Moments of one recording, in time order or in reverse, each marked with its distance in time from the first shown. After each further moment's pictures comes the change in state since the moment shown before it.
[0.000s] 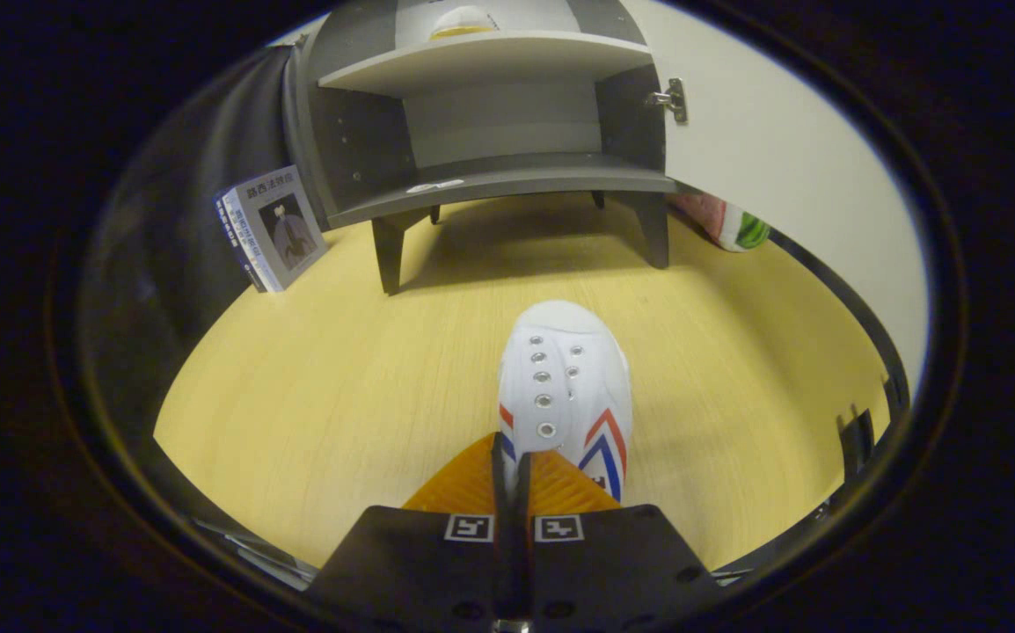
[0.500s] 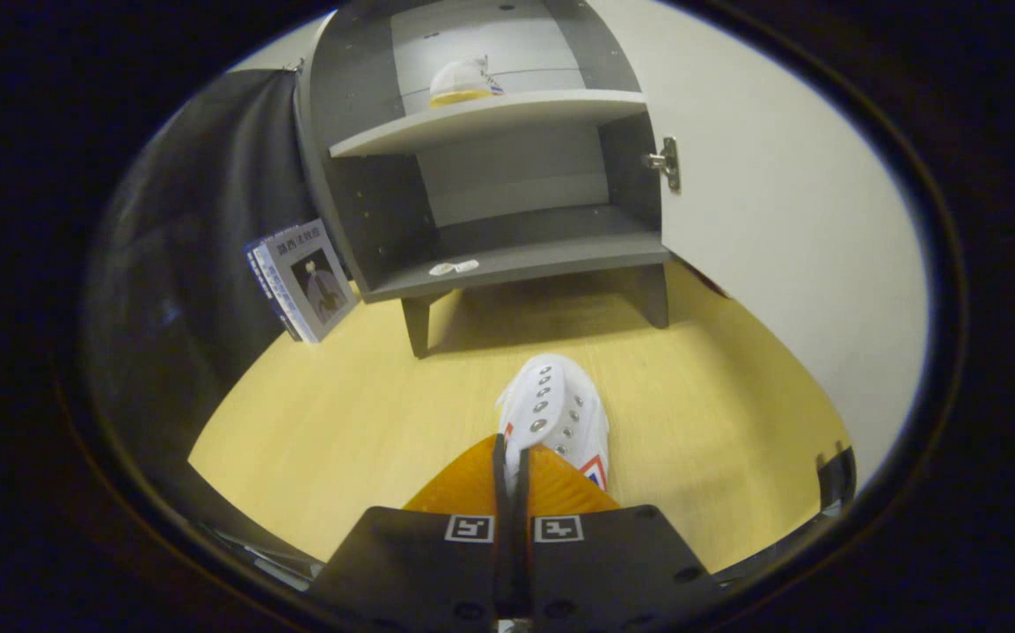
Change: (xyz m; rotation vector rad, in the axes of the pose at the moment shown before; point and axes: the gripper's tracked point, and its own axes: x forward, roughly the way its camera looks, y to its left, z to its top) arm -0.043 0.001 0.073 0.033 -0.128 0.088
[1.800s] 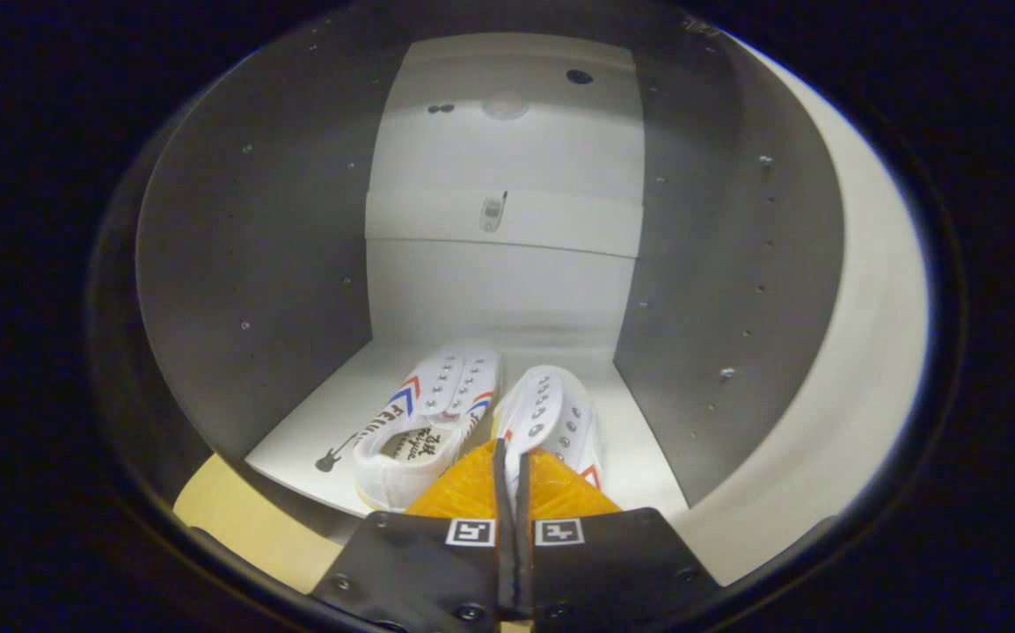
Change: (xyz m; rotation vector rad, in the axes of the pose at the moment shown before) arm 0.084 0.009 0.377 -0.273 -0.218 -0.116
